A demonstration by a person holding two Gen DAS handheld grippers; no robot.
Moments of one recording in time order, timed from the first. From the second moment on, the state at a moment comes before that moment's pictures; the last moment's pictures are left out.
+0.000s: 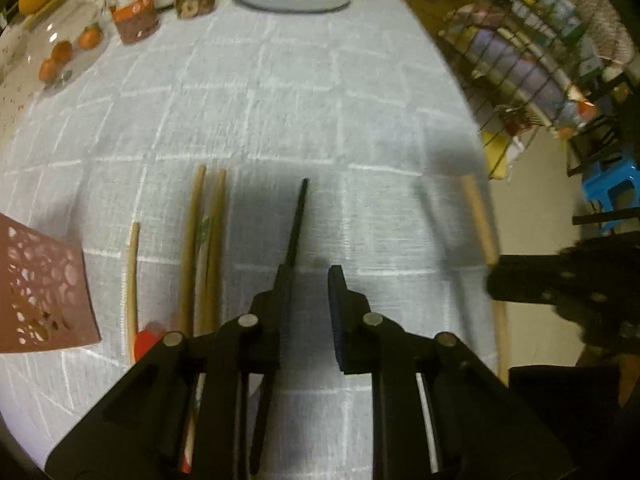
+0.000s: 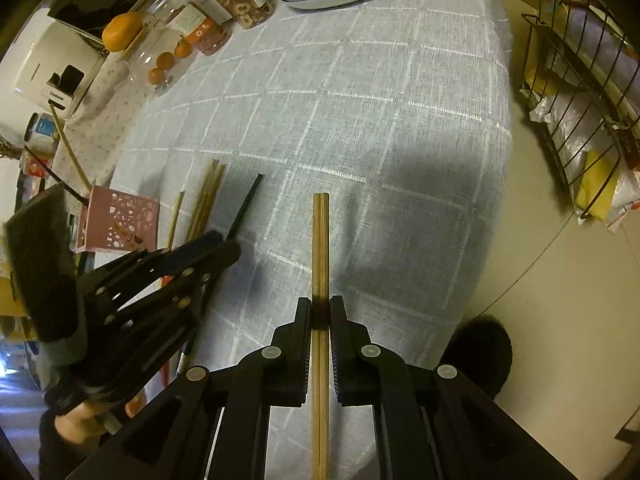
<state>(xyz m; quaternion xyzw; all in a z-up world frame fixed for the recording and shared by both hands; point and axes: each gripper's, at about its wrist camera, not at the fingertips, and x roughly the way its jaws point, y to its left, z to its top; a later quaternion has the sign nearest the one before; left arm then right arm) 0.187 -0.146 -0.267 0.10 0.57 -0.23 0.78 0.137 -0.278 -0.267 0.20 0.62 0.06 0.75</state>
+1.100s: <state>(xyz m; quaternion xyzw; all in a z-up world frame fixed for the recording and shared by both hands) 0.128 -0.085 -0.143 0.07 0.43 -0.21 0.87 0.102 -0.238 -0.164 0.10 0.49 0.05 0.86</state>
